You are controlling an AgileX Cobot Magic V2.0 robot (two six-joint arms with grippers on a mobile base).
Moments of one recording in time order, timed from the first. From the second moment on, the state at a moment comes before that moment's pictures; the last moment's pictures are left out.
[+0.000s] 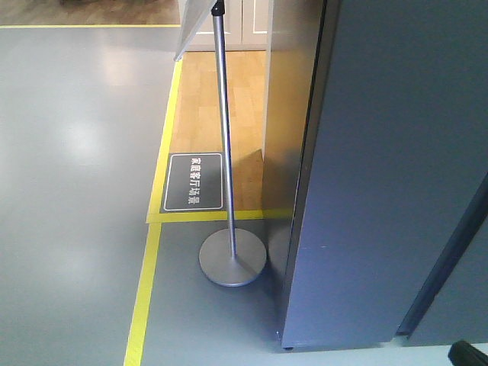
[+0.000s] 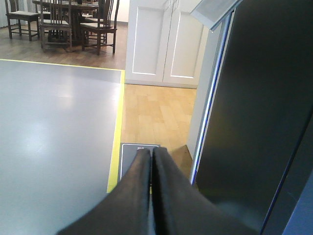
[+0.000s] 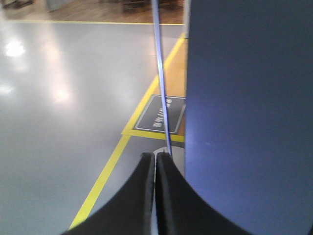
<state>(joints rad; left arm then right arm) -0.06 -0.01 0.03 0.28 0.18 -0.45 0.12 -0.01 0.01 0.46 0.38 -0.40</state>
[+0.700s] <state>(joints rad) -0.06 -0.01 0.03 0.28 0.18 -0.45 0.11 -0.01 0.03 -0.15 0.03 0.16</state>
